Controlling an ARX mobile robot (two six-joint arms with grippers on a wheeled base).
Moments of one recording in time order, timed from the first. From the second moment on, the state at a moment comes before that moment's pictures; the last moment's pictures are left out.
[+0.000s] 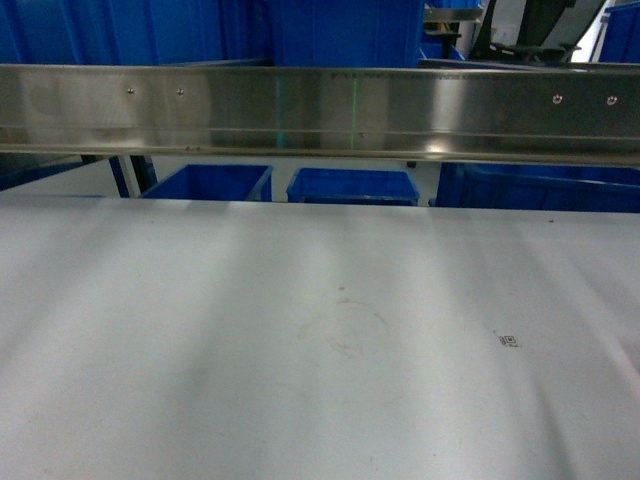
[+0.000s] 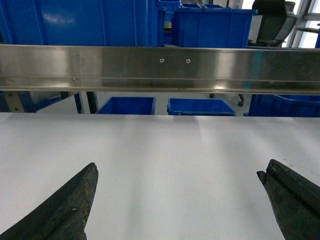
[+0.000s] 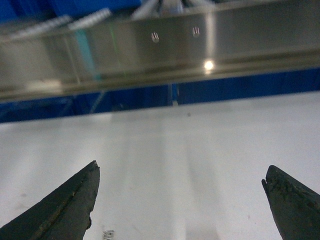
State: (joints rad) left arm 0.00 0.01 0.01 0.00 0.00 -0.01; right arm 0.05 1.32 0.47 0.61 0.03 0.16
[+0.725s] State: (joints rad) left arm 0.00 0.01 0.01 0.00 0.00 -0.01; right arm 0.07 1.81 0.54 0.74 0.16 0.07
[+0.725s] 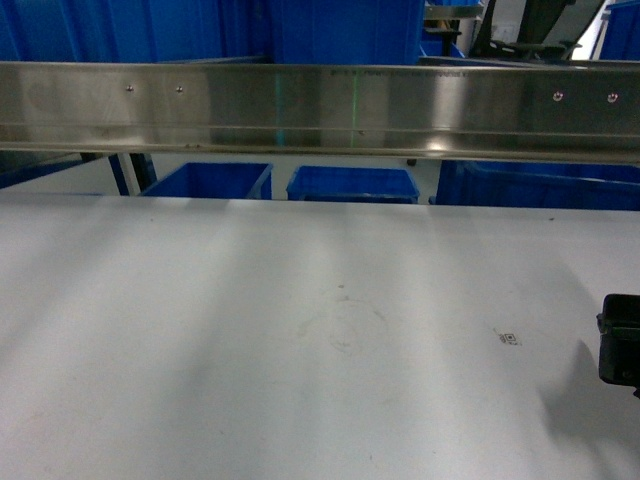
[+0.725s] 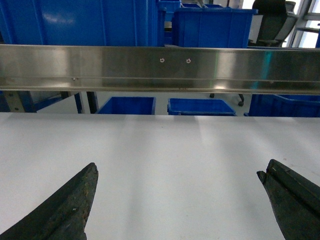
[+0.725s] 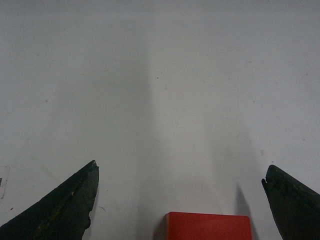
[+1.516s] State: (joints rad) left arm 0.00 0.01 0.01 0.00 0.00 -0.01; right arm 0.01 1.85 0.52 0.76 0.08 0.07
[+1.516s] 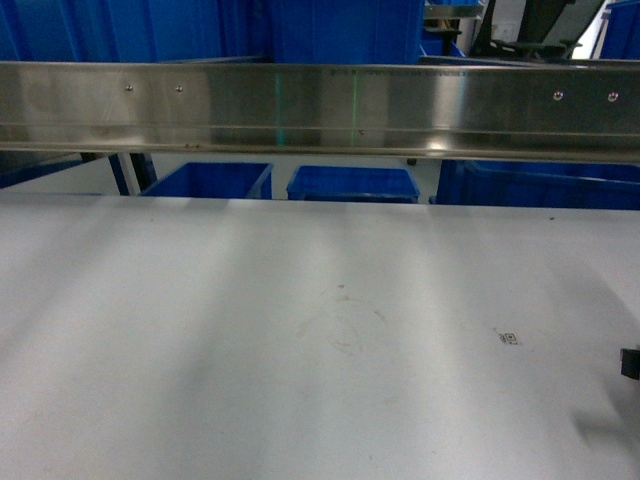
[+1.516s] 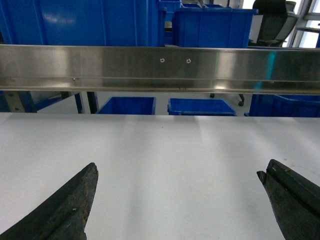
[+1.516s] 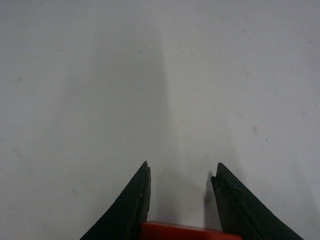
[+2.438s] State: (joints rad) left arm 0.00 0.01 0.01 0.00 0.00 -0.01; right arm 0.04 1.04 0.45 0.28 0.07 0.05
